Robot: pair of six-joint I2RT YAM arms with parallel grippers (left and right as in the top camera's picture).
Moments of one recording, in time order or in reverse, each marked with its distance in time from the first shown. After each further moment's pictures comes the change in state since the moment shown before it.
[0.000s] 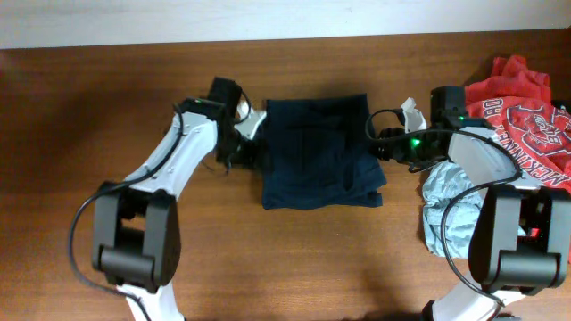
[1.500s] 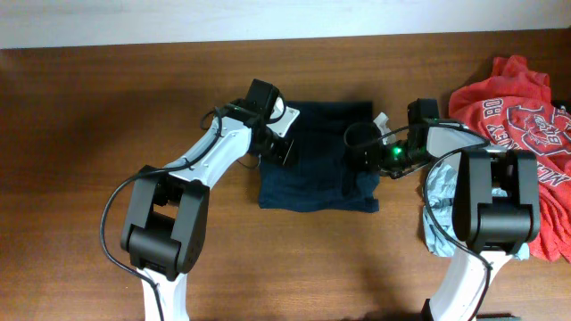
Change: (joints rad) left arm -0.135 0.126 0.023 0.230 -0.083 0.006; right arm 0.044 0.241 0.045 -0.018 -0.276 -0.107
